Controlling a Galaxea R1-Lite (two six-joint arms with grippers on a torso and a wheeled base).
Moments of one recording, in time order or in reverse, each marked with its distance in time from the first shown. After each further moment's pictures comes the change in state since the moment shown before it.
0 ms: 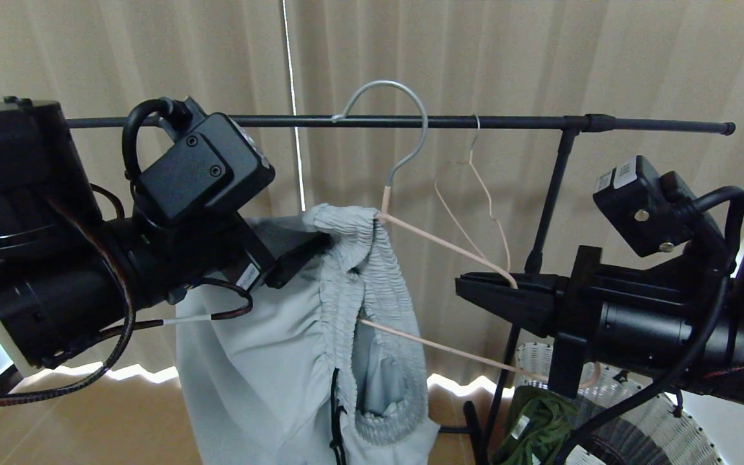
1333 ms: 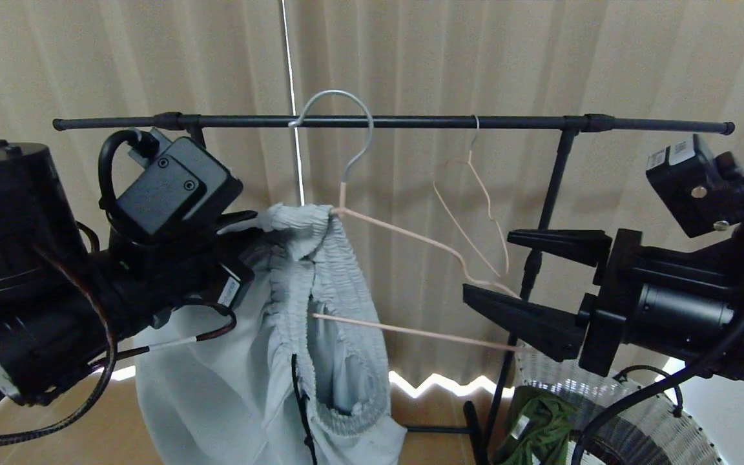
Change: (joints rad) left arm 0.021 -0.040 0.108 -0.031 0.191 -0.153; right arm -0.090 -0.055 0.017 -0.003 -0.007 -0.031
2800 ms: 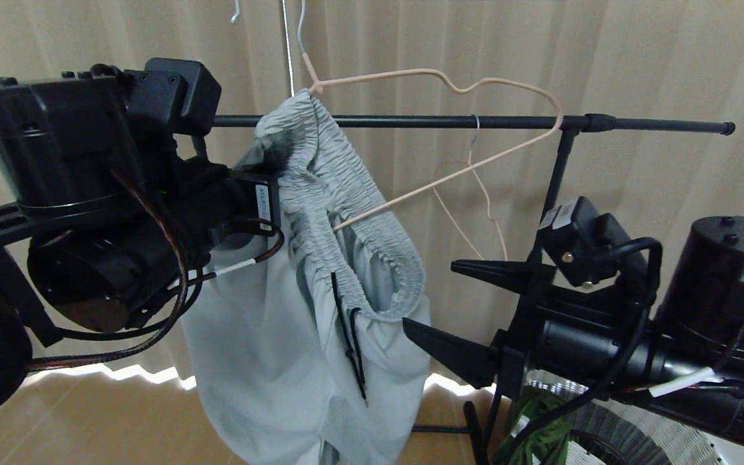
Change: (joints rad) left arm -0.053 0.131 -0.215 -0.003 0.247 -0.463; right arm 0.089 0.199 0.082 -0.288 -0.026 0.014
